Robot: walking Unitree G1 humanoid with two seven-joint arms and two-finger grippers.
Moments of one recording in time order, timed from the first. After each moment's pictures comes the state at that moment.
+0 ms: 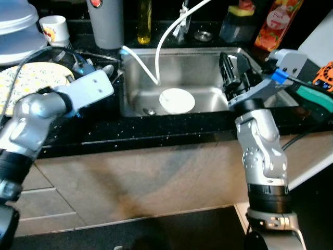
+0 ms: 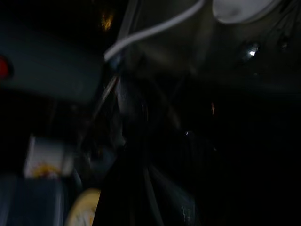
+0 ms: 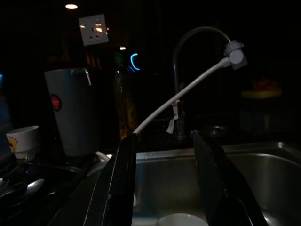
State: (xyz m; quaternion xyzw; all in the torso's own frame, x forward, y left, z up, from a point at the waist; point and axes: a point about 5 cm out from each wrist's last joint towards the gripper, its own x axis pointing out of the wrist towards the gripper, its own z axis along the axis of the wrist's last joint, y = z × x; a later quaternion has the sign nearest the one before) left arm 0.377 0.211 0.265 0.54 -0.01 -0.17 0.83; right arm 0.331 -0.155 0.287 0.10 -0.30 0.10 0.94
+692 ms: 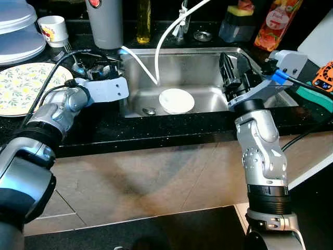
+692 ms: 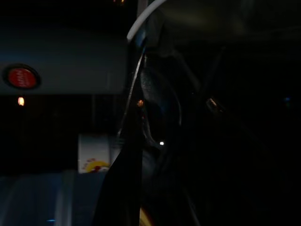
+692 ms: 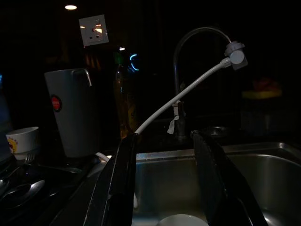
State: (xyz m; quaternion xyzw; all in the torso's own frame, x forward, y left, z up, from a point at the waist) left arm 0.415 0.204 0.257 0.66 0.00 -0.08 0.75; right arm 0.331 -0.156 0.288 0.10 -0.30 0.10 0.94
